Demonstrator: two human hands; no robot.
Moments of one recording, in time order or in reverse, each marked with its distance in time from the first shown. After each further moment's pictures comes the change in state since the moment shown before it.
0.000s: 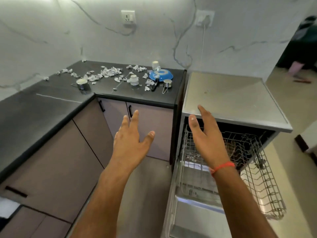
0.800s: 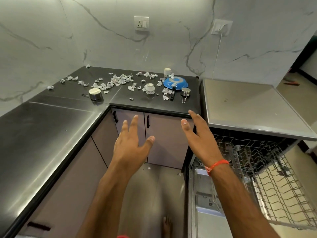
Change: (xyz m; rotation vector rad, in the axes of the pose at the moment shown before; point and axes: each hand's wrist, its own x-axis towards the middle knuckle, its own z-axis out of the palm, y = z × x) left_hand 0.096 -0.134 -0.132 -0.094 -0.122 -0.025; right_hand 0.044 -0.104 0.185 -0.056 -0.068 0.069
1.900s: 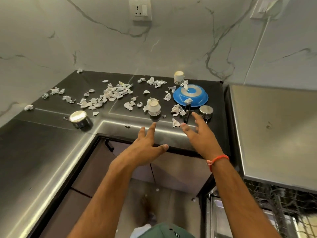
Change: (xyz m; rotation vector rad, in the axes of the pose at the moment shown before) left_hand 0.372 -0.003 0.062 0.186 -0.445 -0.135; right_hand 0.360 0.063 0.068 0.134 -0.105 0.110
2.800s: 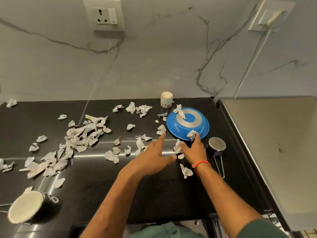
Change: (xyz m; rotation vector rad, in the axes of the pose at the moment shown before) left_hand 0.270 -0.014 -0.102 0.013 -0.300 0.275; right_hand 0.258 0.066 0.096 -0.200 0.287 0.501
